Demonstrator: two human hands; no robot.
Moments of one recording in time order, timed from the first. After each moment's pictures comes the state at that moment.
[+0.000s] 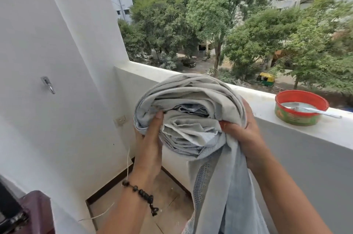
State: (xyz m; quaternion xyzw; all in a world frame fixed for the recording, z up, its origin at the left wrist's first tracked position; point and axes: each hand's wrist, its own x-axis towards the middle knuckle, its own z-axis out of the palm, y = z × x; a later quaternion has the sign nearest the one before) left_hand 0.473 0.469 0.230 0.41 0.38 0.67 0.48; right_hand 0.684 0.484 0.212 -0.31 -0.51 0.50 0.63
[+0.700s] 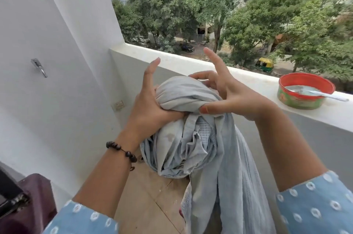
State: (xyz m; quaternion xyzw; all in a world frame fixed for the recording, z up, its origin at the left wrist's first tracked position) left_hand 0.456 0.491 0.258 0.72 0.44 0.47 0.26; right_hand 0.684 0.516 0.267 -0.31 -0.76 0.44 0.36
